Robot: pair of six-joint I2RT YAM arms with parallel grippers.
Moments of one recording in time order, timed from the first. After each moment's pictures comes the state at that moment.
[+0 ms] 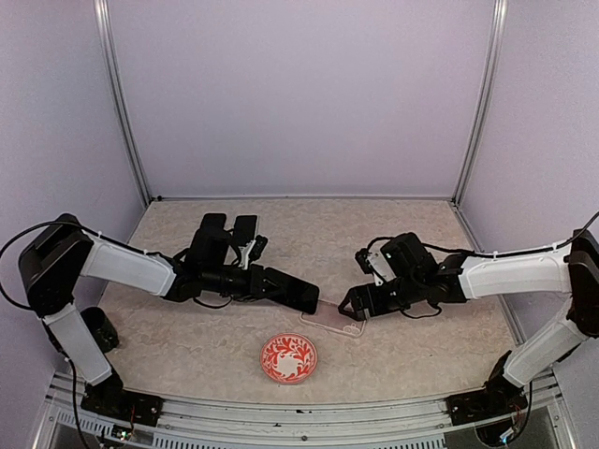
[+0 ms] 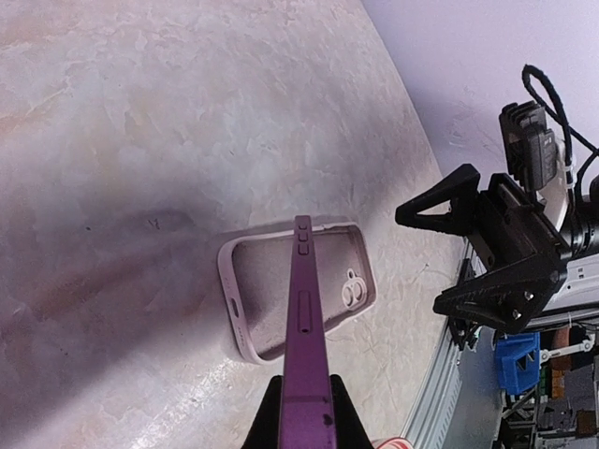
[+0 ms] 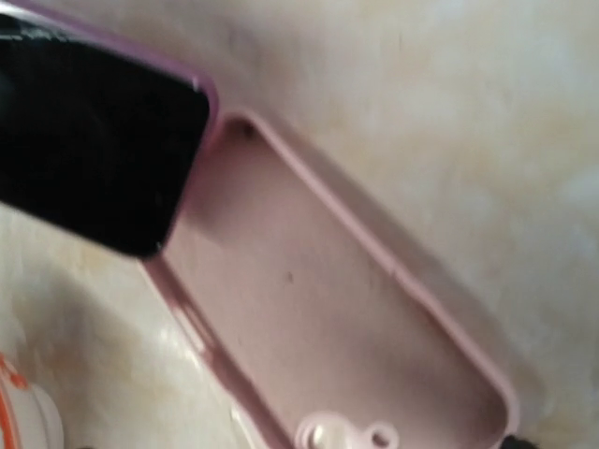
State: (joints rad) left arm -0.69 1.70 0.78 0.37 0.54 -0.67; right arm 0.79 1.46 0.77 -0.15 -0.16 0.46
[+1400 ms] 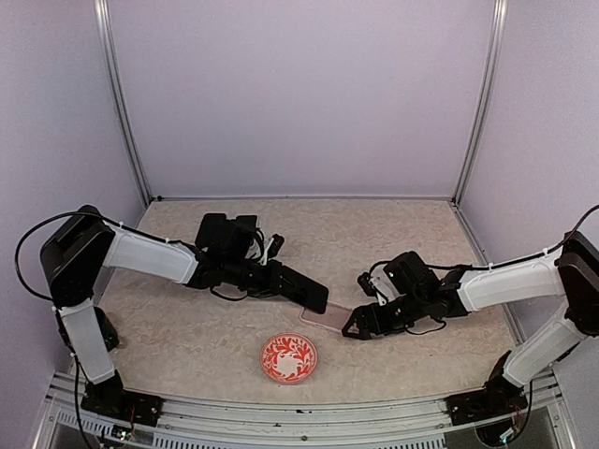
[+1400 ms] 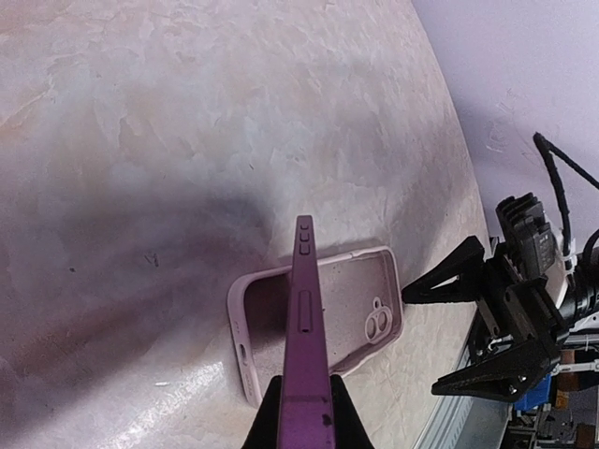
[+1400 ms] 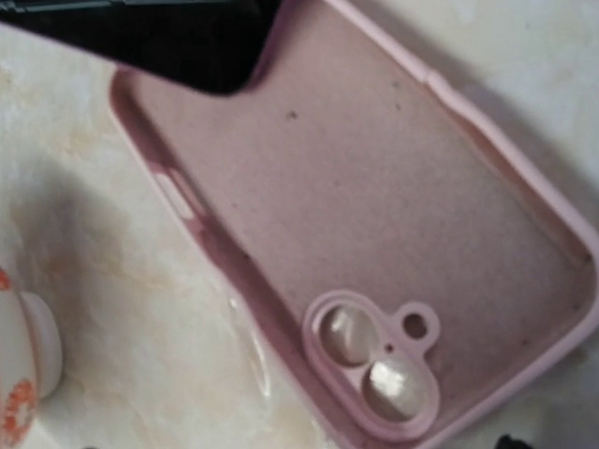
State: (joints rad) left arm -0.73 1.84 0.99 0.18 0.47 -0.68; right arm 0.80 1.46 0.64 -0.09 -0.31 0.55
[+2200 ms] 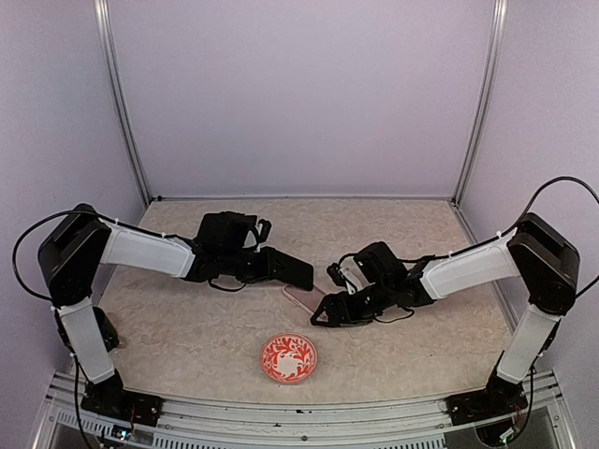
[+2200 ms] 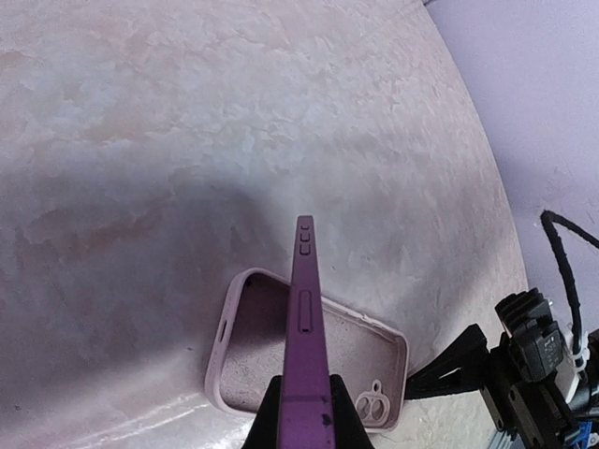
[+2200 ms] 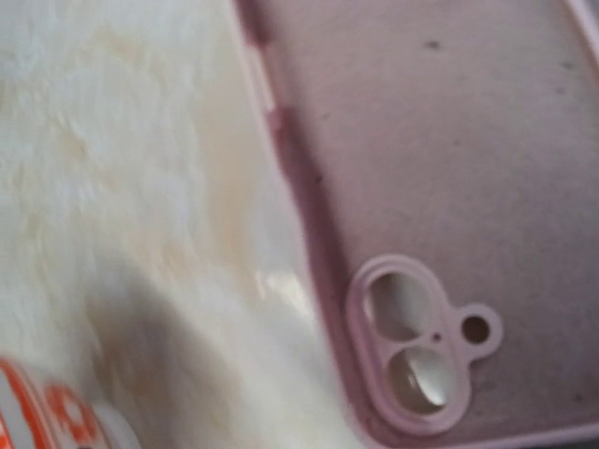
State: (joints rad) left arm -0.71 1.83 1.02 0.18 0.25 -0.66; right arm 0.82 1.72 0.83 0.04 -0.39 0.57
